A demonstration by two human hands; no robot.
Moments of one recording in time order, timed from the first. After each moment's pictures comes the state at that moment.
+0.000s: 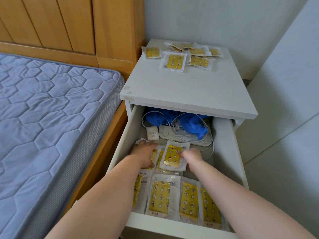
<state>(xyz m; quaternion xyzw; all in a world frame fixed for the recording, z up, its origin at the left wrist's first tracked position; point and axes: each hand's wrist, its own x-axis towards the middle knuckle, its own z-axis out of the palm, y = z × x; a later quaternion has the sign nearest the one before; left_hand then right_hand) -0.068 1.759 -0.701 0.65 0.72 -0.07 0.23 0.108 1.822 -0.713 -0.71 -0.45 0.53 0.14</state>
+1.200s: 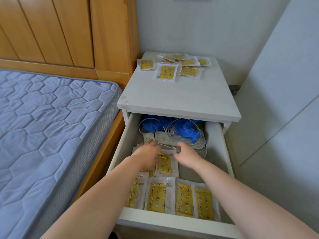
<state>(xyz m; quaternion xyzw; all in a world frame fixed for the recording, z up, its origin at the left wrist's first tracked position) -0.042 1.751 -0.657 0.71 0.68 -0.06 0.16 0.123 1.802 -0.648 -0.55 -0.75 0.36 0.03</state>
